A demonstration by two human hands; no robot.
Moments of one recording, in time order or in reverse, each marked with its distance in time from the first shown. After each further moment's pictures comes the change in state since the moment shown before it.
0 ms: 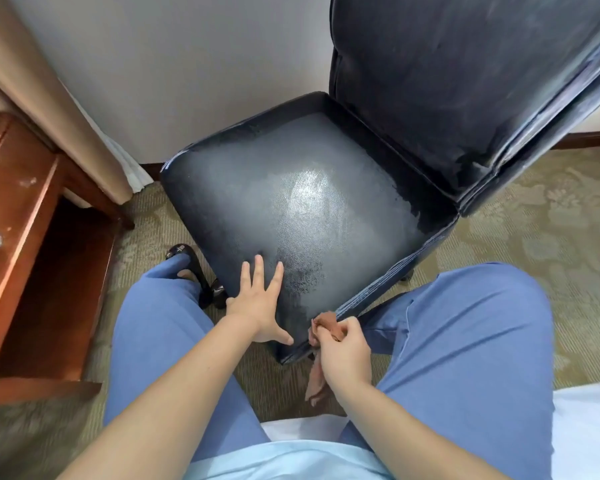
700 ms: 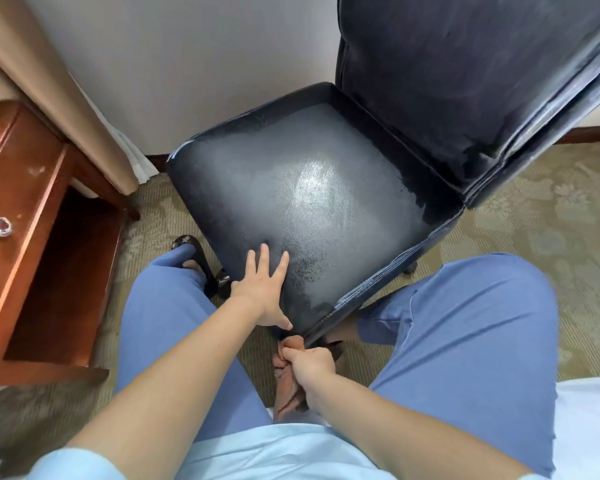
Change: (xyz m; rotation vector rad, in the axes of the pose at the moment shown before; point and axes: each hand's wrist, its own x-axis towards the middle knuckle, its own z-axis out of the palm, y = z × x) left_hand 0.002 -0.002 -0.006 0.074 -0.017 0.011; right_hand -0.020 0.016 0.050 0.227 -0.303 0.452
